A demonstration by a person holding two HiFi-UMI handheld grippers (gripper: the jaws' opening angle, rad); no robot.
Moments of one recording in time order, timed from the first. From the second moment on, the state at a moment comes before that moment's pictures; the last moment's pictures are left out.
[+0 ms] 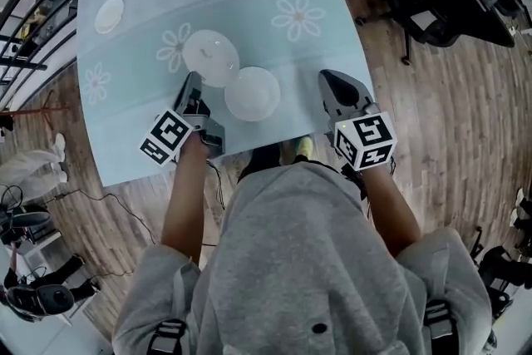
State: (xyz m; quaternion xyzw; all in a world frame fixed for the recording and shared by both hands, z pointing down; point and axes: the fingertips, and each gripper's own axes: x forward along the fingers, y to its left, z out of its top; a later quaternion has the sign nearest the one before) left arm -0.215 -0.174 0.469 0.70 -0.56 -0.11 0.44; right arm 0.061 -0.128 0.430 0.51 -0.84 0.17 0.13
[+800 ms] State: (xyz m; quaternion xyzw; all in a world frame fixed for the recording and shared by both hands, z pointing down) left arm -0.140 -0.079 0.520 0.67 -0.55 -0.11 0.49; right arm 0.126 -0.063 0.440 0.49 -0.85 0.16 0.12
